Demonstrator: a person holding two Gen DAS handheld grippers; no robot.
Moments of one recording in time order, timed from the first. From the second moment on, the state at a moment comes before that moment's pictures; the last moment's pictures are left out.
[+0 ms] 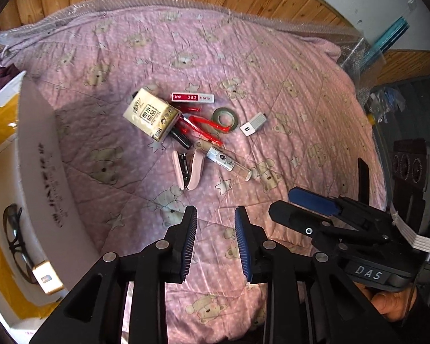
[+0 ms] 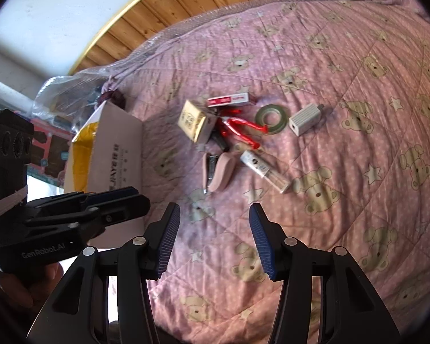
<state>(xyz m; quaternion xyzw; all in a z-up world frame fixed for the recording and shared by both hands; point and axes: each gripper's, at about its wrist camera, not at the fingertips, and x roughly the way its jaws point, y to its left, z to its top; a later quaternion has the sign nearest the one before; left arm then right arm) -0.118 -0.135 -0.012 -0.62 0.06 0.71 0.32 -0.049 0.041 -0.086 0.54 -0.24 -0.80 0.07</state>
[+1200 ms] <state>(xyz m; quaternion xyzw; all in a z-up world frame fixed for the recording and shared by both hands) -0.180 -0.104 -0.138 -0.70 0.03 0.66 0.28 -0.120 0.029 -0.193 0.61 -0.06 -0.79 0.08</state>
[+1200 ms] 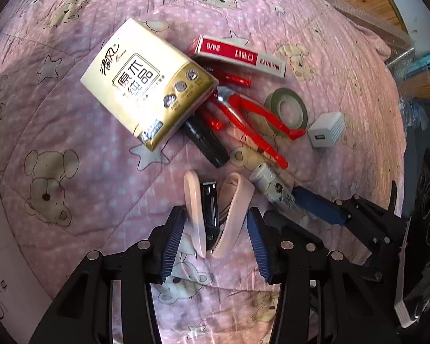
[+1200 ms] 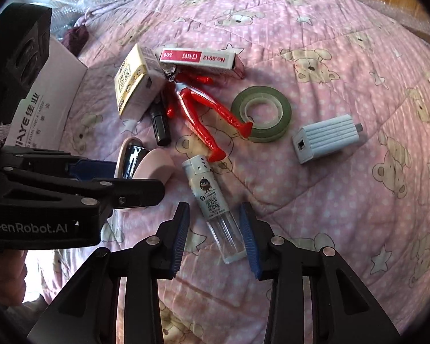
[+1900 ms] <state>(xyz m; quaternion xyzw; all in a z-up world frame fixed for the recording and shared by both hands) -0.157 -0.117 -0.123 -0.68 0.07 0.68 0.27 -0.098 0.036 -0.181 0.61 -0.09 -0.78 0.06</state>
